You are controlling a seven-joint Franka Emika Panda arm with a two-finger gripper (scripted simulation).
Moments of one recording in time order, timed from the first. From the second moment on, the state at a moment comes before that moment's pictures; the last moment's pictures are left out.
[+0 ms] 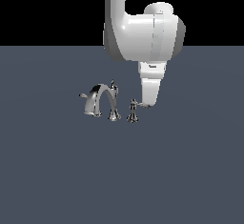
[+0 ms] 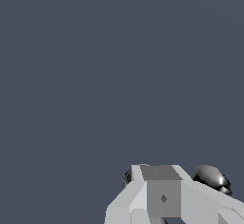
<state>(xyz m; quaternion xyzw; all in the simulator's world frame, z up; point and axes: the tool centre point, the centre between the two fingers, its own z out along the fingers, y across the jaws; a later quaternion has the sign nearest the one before) 0.010 -0.097 0.094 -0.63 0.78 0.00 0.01</state>
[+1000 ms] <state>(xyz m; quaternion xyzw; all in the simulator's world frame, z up) -0.040 -0.076 0.094 -0.62 0.79 0.00 0.00</state>
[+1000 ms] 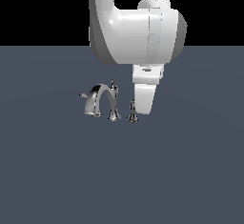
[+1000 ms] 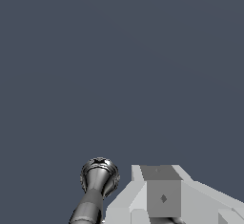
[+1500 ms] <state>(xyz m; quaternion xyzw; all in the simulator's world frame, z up) -0.043 -0.055 0.094 -0.61 0.80 0.00 0.00</state>
